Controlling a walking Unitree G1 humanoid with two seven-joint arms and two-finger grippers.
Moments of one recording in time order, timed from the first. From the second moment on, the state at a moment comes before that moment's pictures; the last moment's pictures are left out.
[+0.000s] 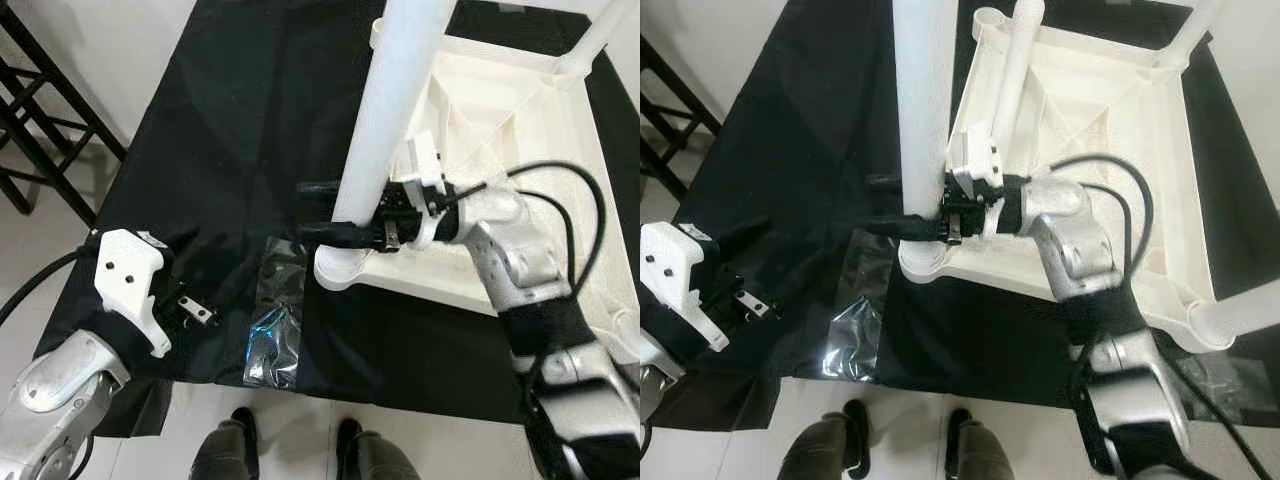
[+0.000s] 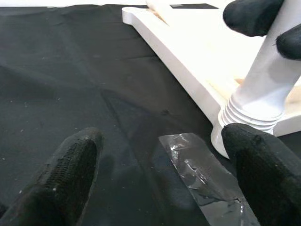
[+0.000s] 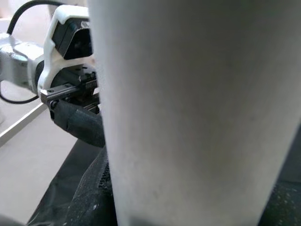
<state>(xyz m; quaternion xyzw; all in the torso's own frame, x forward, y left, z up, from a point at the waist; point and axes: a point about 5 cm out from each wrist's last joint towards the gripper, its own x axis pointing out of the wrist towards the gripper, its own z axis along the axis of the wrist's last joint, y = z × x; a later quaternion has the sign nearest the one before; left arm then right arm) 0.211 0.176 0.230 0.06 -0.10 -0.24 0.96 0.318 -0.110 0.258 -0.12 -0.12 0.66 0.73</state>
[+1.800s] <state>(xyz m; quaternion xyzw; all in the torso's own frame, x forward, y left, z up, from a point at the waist) 0.306 0.154 0.355 -0.05 -0.12 -0.59 0.80 0.293 -0.037 0.194 -0.03 -0.09 0.19 0.98</state>
